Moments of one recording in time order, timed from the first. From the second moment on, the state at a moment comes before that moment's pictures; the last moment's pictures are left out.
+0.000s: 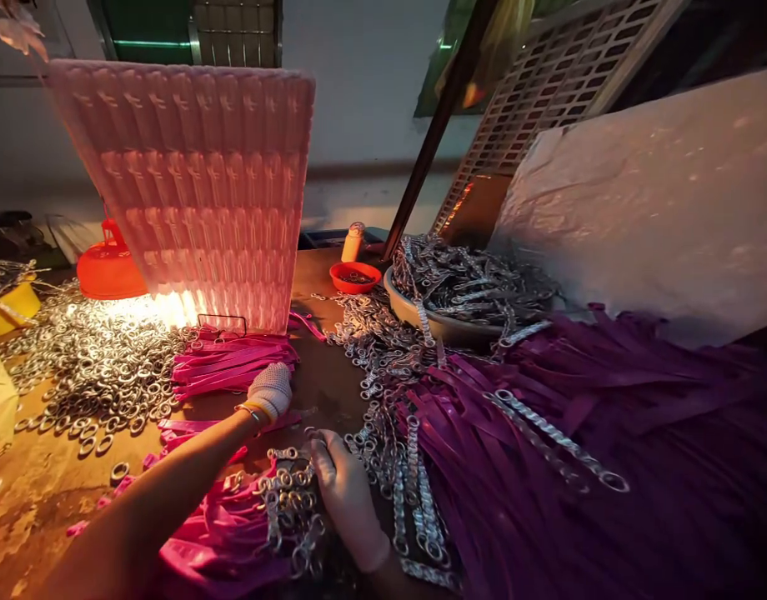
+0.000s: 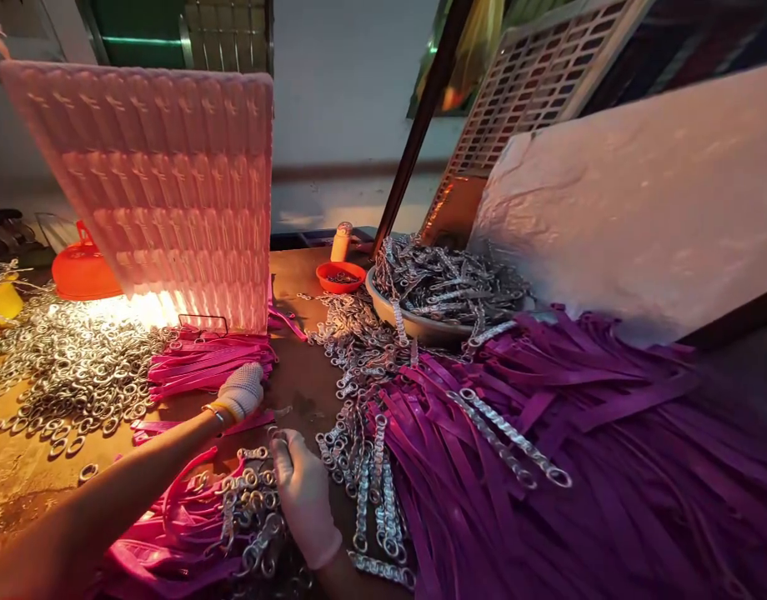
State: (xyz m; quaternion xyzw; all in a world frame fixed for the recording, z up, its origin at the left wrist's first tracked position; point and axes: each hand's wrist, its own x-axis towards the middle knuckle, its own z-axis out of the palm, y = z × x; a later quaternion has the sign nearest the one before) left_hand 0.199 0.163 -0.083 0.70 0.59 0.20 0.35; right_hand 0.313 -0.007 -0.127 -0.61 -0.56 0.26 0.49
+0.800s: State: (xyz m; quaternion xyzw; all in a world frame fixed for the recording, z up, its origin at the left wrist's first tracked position) left_hand 0.087 -0.008 -0.029 0.68 0.46 0.24 0.52; right_hand 0.264 -0.046 -0.046 -0.53 -0.82 -0.01 0.22
